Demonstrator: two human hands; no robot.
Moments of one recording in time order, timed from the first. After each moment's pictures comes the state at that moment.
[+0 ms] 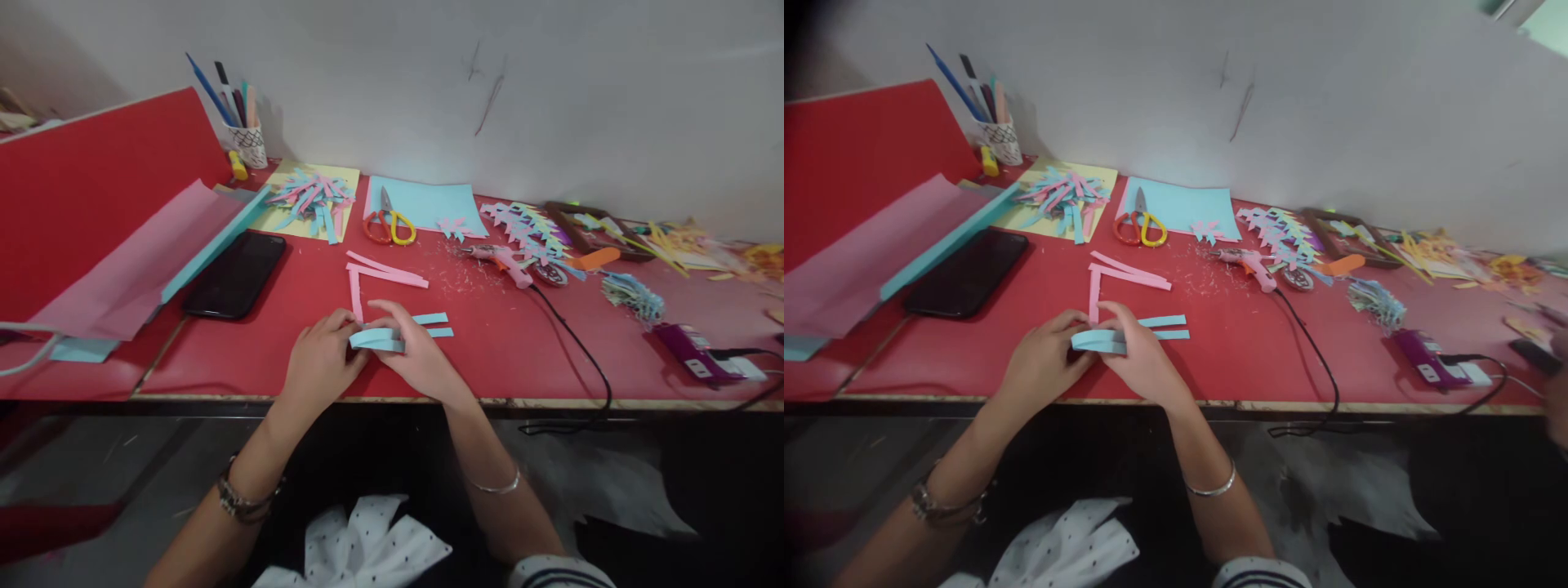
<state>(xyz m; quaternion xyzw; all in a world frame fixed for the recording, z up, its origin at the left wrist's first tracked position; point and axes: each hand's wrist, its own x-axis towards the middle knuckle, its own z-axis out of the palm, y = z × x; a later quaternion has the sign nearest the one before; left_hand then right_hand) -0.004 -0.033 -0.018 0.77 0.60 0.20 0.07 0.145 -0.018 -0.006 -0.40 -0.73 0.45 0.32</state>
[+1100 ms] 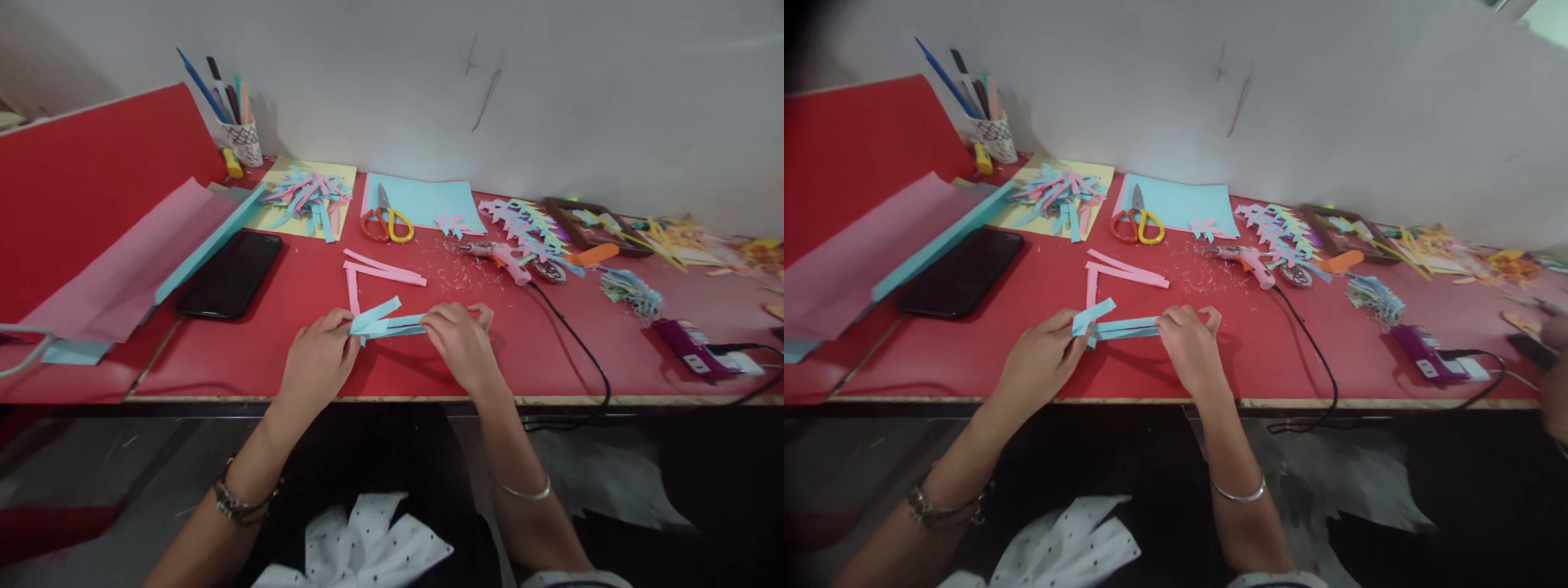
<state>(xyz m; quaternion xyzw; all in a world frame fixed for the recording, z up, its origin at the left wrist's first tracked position) -0.003 -0.034 -0.018 0.78 0.60 0.20 0.05 0.193 -0.013 -0.001 -0.55 -0.82 -0.02 0.16</state>
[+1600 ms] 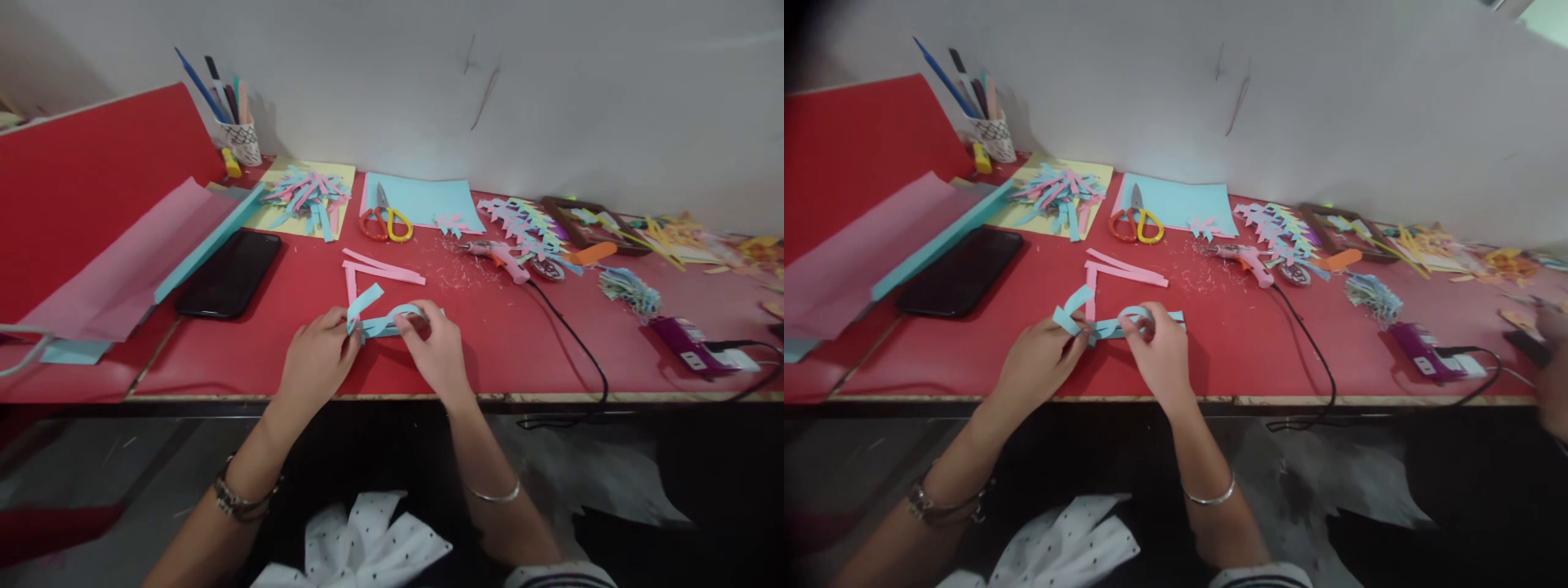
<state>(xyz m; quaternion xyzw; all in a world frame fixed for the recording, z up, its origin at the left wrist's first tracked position) -0.002 -0.032 -0.018 0.77 0.61 0.21 0.05 0.155 -0.020 -0.008 -0.59 -0.66 0.24 0.39</state>
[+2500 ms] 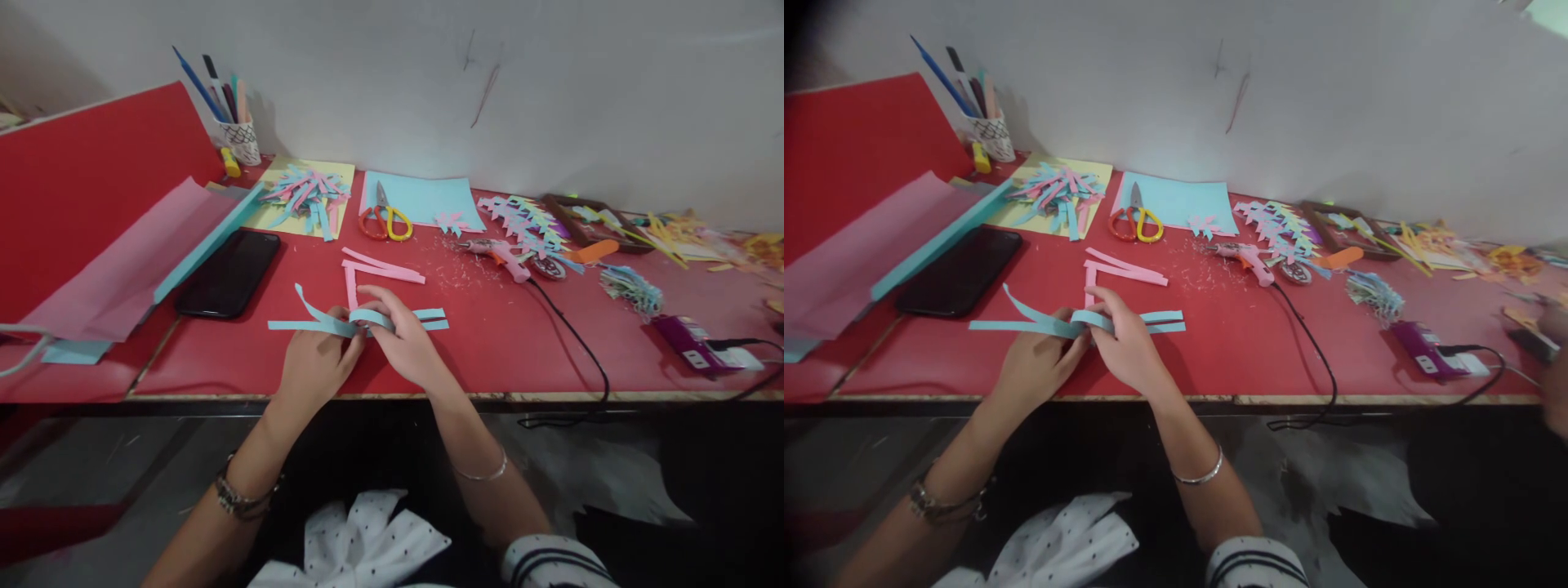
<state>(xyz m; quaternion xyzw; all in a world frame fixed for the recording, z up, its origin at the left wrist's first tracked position) 0.000 -0.034 -0.014 0.75 0.63 0.21 0.04 0.129 -0.011 -0.003 -0.41 -0.69 0.46 0.38</state>
